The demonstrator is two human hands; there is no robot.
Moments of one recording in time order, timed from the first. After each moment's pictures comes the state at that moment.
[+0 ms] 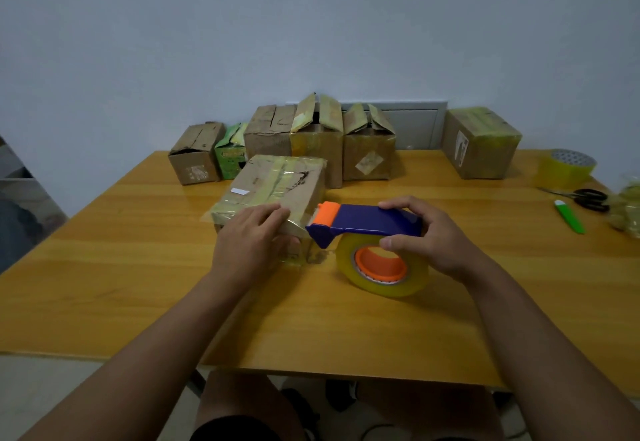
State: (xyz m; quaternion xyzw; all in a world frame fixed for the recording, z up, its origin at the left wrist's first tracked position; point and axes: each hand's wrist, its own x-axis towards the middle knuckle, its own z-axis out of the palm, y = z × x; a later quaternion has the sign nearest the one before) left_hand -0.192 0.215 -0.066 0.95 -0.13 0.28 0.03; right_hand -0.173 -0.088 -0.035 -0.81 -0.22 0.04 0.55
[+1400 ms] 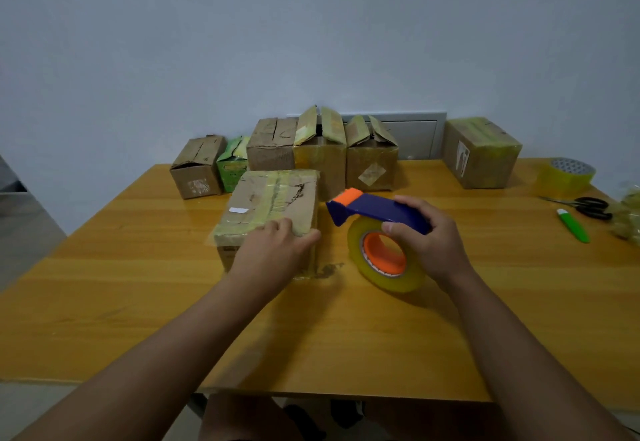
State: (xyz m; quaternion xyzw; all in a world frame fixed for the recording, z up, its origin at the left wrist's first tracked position) left_hand -0.196 0.185 -0.024 0.97 -0.15 0.08 -0.17; right_hand -0.156 -0.063 -0.052 -0.76 -0.12 -0.12 0.63
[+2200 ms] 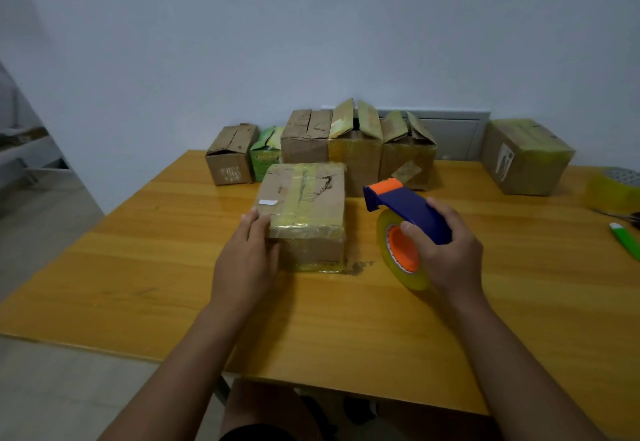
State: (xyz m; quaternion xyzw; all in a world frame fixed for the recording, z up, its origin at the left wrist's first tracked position) left_hand -0.221 0.251 -0.068 0.95 0.08 0.24 0.17; right_hand -0.161 -0.026 -0.075 -0.79 -0.06 -0.24 0.56
